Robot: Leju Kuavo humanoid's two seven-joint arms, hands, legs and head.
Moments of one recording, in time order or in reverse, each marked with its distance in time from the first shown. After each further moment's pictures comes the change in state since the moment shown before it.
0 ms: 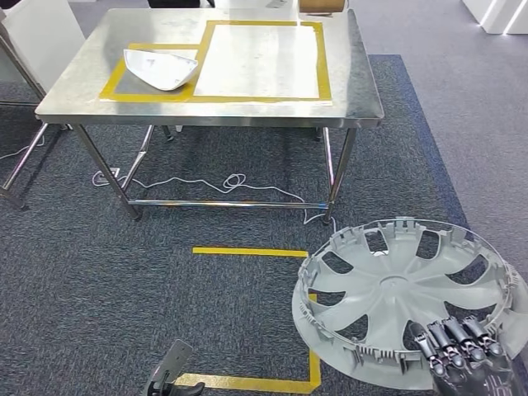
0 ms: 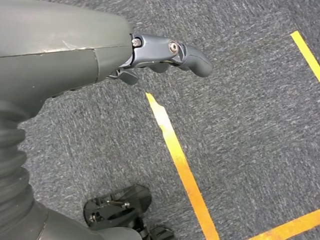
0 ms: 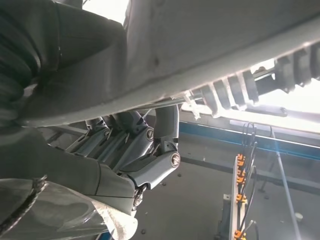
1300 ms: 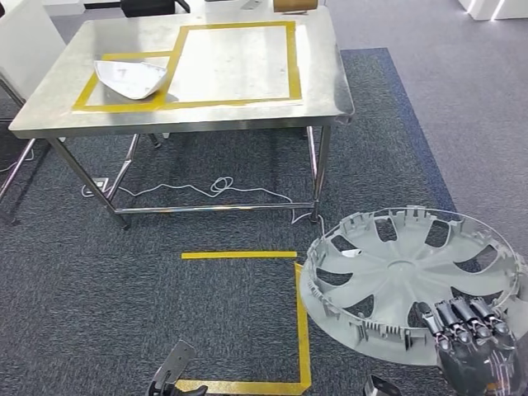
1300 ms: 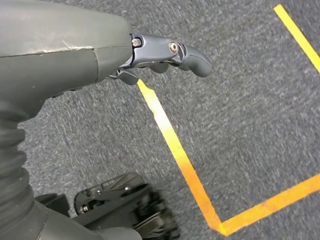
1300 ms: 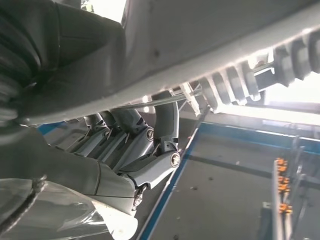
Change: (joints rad) left arm -0.004 0.008 -0.004 0.000 -0.016 -0.065 0.015; right arm -0.105 -0.028 0.032 0.070 0.001 0.008 0.113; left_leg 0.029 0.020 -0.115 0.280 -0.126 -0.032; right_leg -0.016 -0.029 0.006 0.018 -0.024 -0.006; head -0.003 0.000
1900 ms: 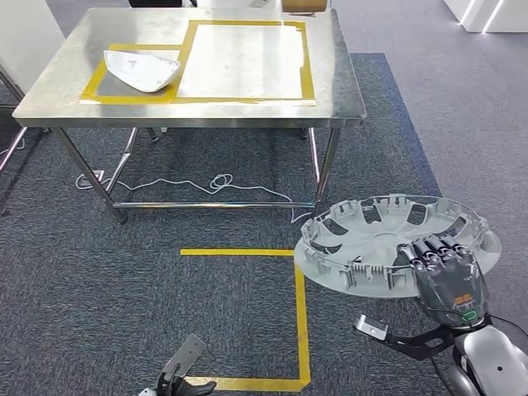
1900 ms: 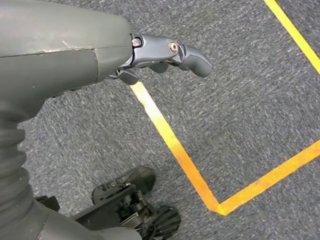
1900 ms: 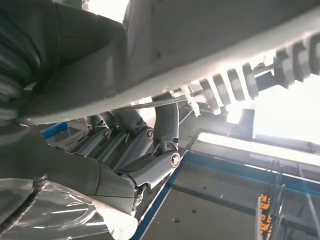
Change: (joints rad) left arm -0.027 -0.017 -0.055 -0.004 -0.038 -0.039 0.021; right arm -0.379 -0.180 0.301 0.236 -0.144 0.167 0.219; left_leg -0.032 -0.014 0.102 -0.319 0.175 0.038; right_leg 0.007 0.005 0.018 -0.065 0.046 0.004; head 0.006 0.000
